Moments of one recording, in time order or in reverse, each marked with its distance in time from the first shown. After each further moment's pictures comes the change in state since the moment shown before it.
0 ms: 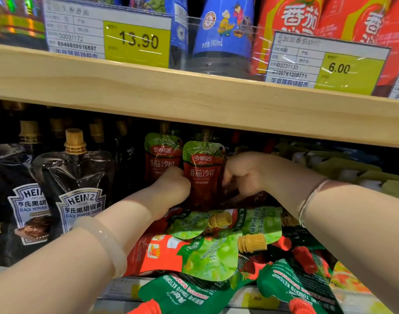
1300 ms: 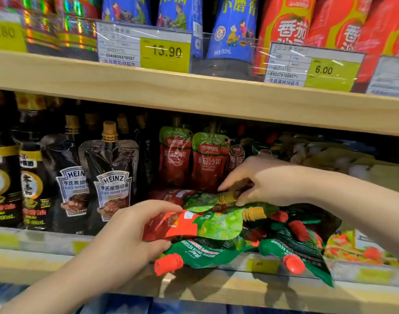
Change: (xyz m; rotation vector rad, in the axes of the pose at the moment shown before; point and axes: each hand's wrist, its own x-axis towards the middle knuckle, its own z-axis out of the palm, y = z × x) left_hand -0.132 -0.061 -0.064 0.351 -0.016 0.552; right_hand -0.090 0.036 -0.001 -1.223 0.022 -0.806
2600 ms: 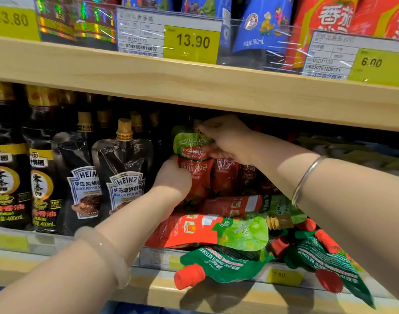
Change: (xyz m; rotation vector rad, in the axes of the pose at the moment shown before) left_hand 0.103 -0.007 0.020 -0.371 0.239 -0.550; right_hand 0.106 -0.031 -0.007 1.084 0.379 0.321
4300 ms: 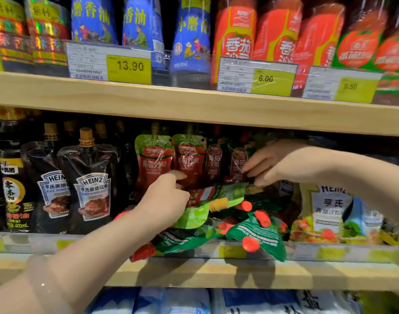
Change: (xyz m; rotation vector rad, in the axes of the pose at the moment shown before) left_hand -0.076 0.031 0.023 0.108 -0.204 0.094; right_hand -0.109 0.035 -0.145 -0.675 -0.230 -0.003
